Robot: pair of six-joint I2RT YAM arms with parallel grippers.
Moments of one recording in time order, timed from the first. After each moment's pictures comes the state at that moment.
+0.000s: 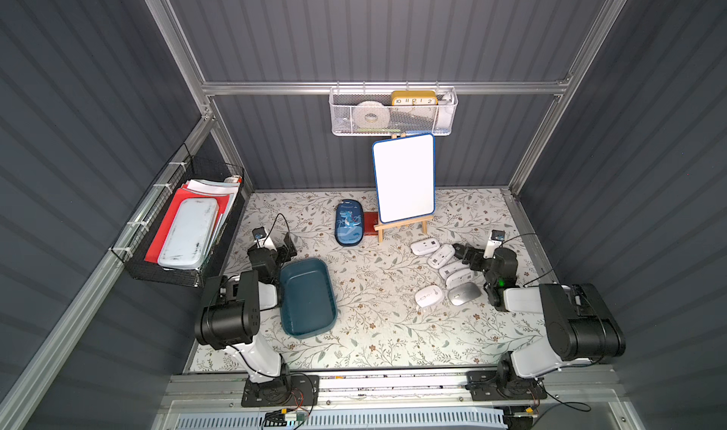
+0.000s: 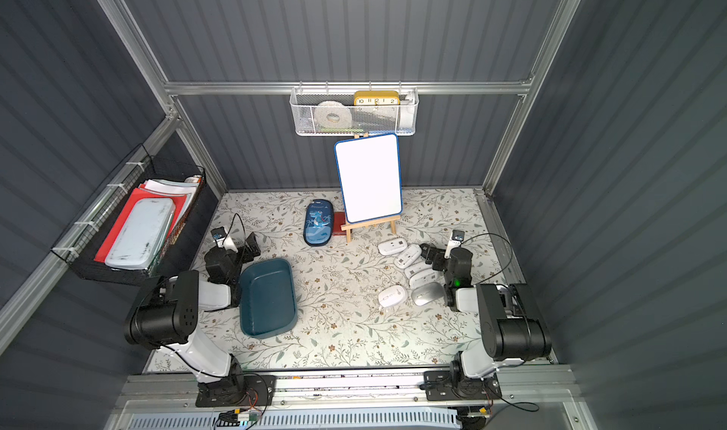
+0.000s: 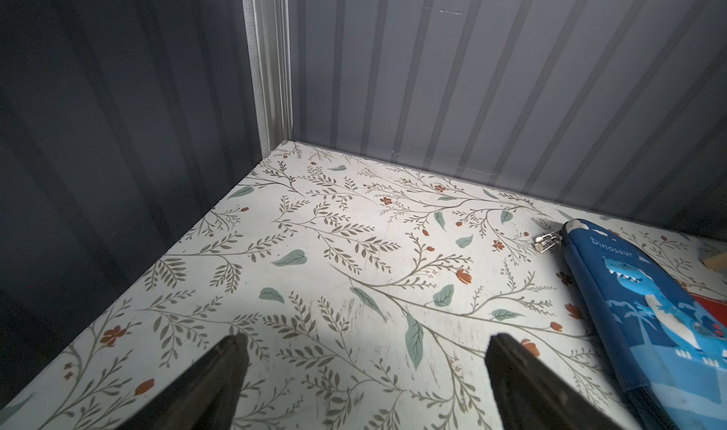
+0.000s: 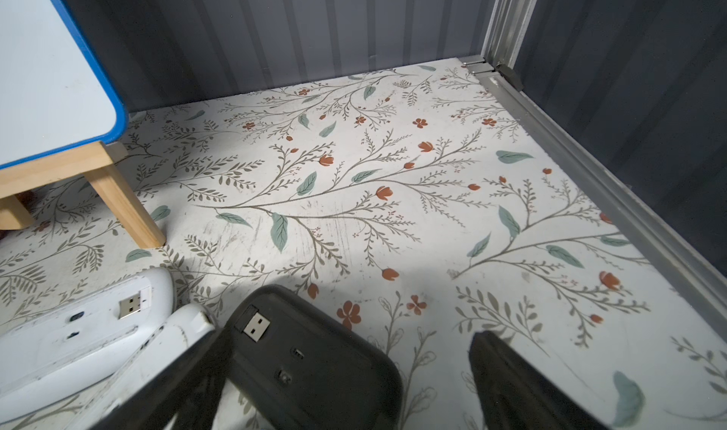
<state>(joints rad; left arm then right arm) 0.13 1.71 0.48 1.05 0.04 -0.10 -0.02 1.55 0.39 0.78 0.07 0.12</state>
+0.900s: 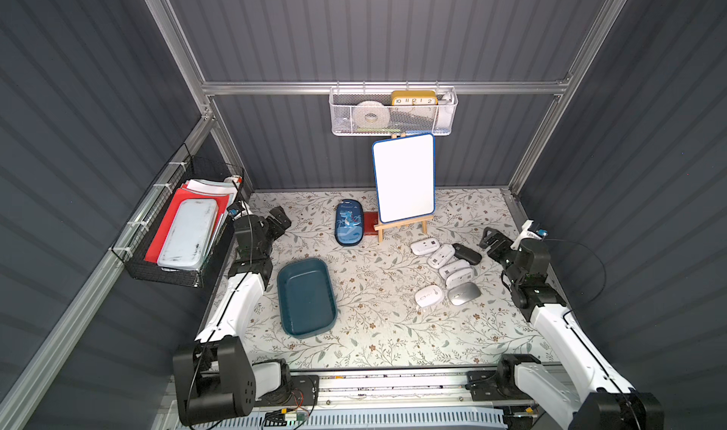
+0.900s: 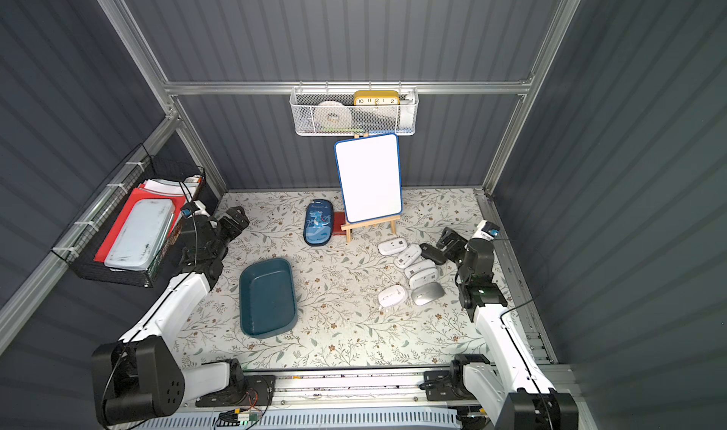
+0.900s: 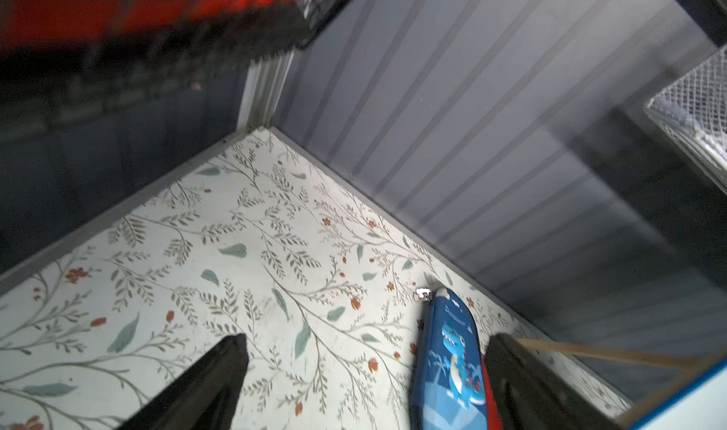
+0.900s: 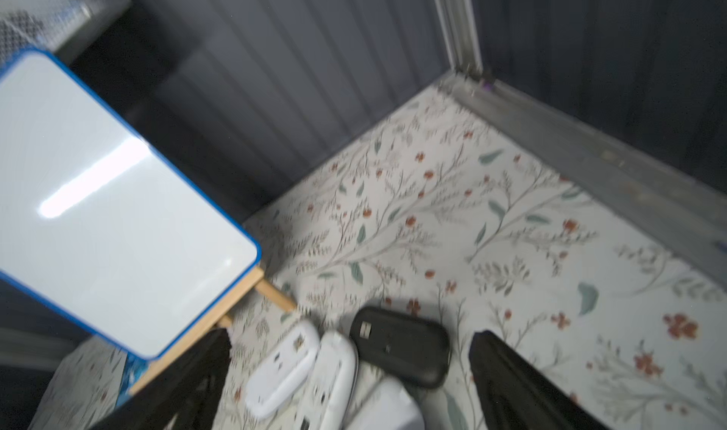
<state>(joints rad) 0.10 1.26 0.82 0.11 0.06 -0.55 -0.04 0.96 0.57 -0.03 0.00 0.59</state>
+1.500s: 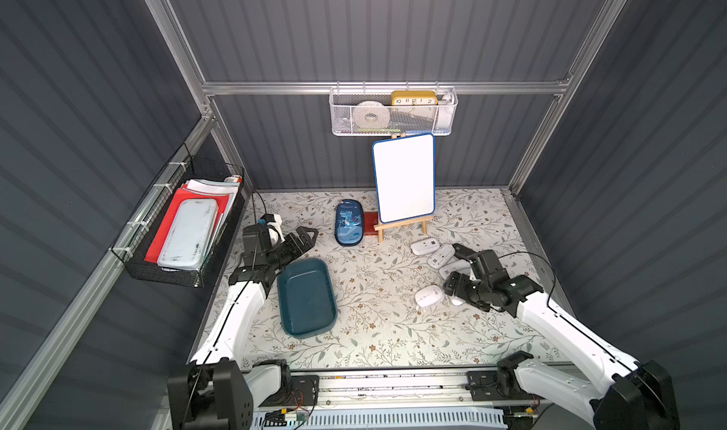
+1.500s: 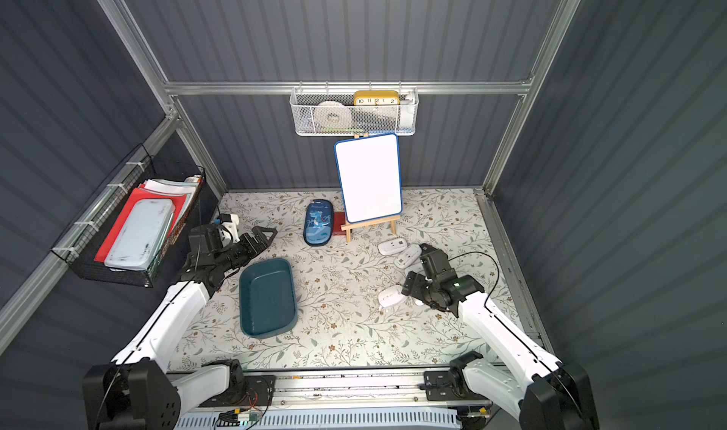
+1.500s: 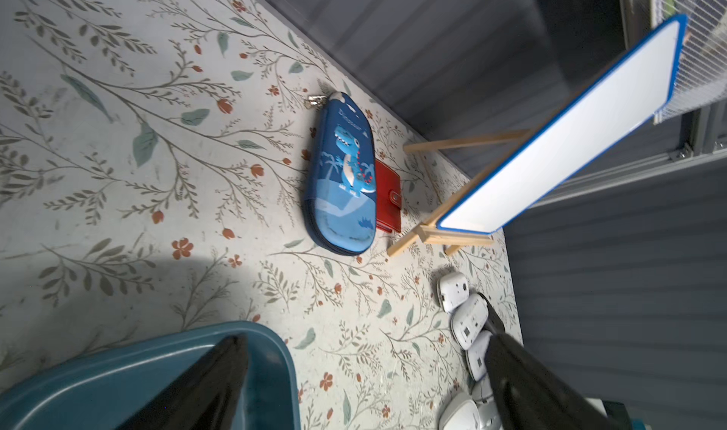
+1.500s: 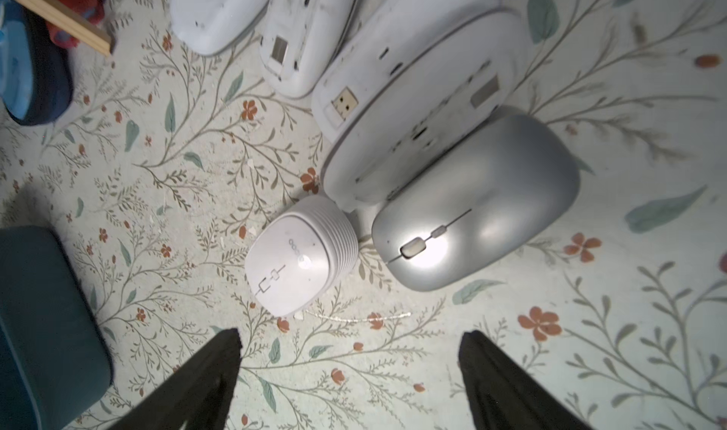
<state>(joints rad) 0.02 1.15 0.82 -0.24 0.51 -0.55 0.41 1.06 0.69 -0.71 -0.03 0.78</state>
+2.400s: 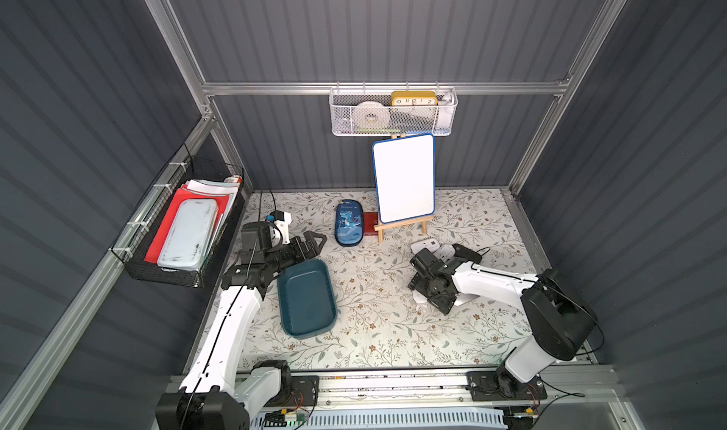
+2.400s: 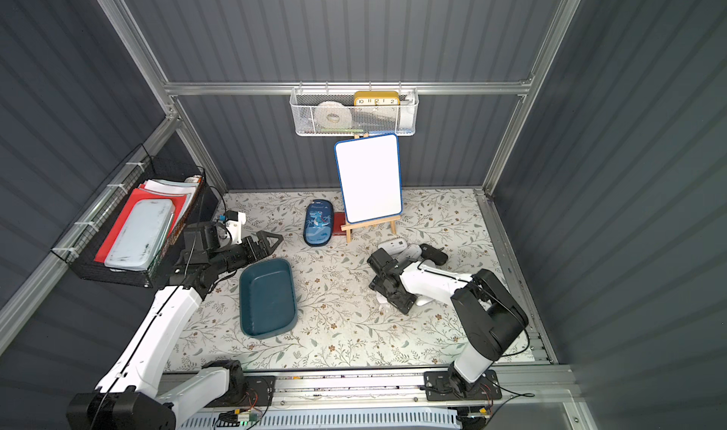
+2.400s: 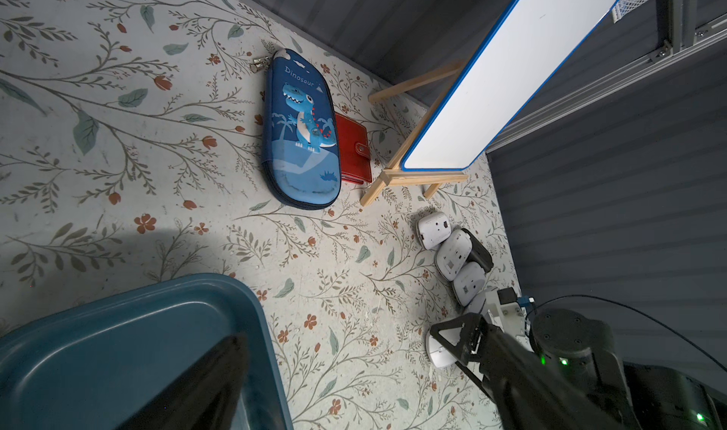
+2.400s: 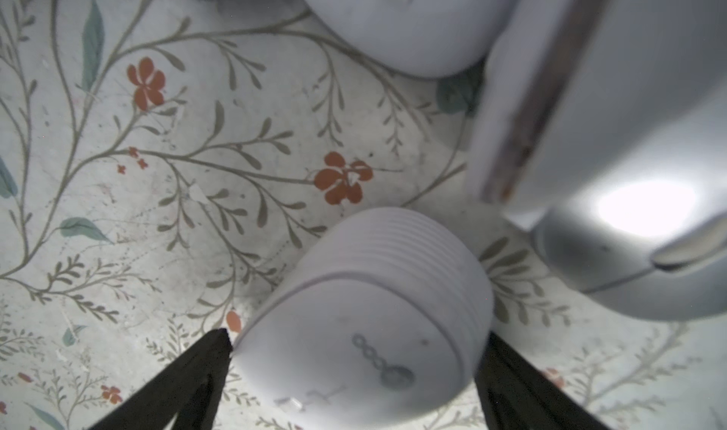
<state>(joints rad) -0.02 1.07 0.92 -0.47 0.57 -0.40 0.66 1.65 0.93 -0.63 0.13 1.31</state>
